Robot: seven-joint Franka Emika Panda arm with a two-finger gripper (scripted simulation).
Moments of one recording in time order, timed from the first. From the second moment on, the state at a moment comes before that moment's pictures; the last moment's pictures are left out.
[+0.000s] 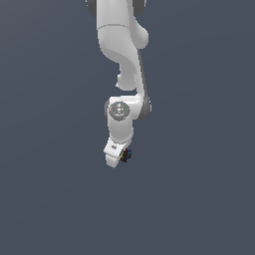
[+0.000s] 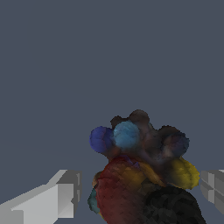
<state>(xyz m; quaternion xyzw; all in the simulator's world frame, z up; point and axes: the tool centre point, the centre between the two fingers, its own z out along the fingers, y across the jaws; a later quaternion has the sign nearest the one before) 0.004 -0.026 0.034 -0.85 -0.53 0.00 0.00</state>
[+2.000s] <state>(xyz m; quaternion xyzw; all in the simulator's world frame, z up) -0.023 -0.014 0.203 -0.85 -0.53 0.00 0.00</state>
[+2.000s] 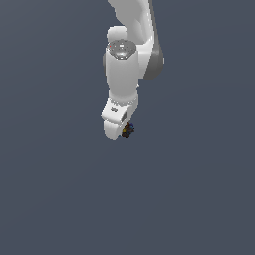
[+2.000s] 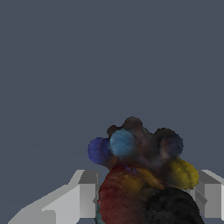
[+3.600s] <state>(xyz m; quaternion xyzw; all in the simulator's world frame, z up) -0.064 0.005 0.495 -0.85 -0.53 0.00 0.00</state>
